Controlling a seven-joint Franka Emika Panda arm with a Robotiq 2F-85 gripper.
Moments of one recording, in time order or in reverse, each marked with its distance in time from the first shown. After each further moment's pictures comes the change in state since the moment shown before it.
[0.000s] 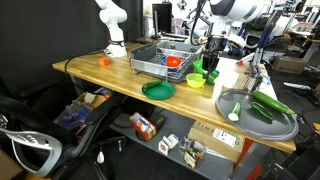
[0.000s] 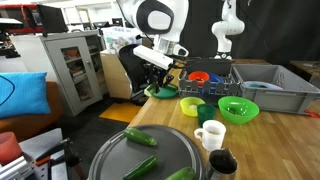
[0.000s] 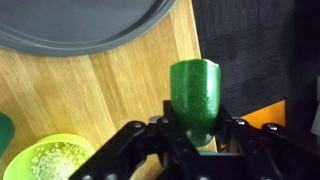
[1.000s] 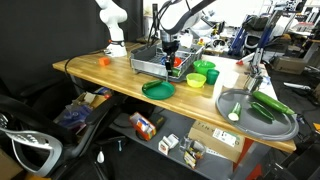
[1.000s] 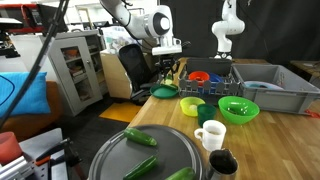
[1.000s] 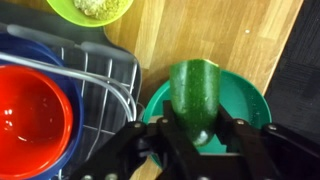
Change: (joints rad) arm 0.233 0.475 0.012 0.734 -0.503 -0.111 0.029
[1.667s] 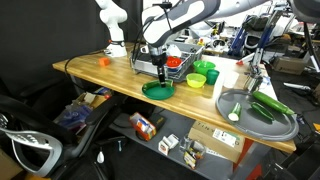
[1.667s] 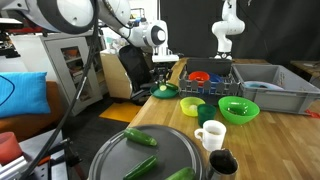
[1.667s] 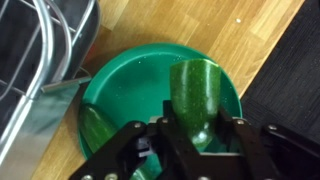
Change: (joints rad) arm 0.076 0.265 0.032 0.358 -0.004 -0.225 -0.256
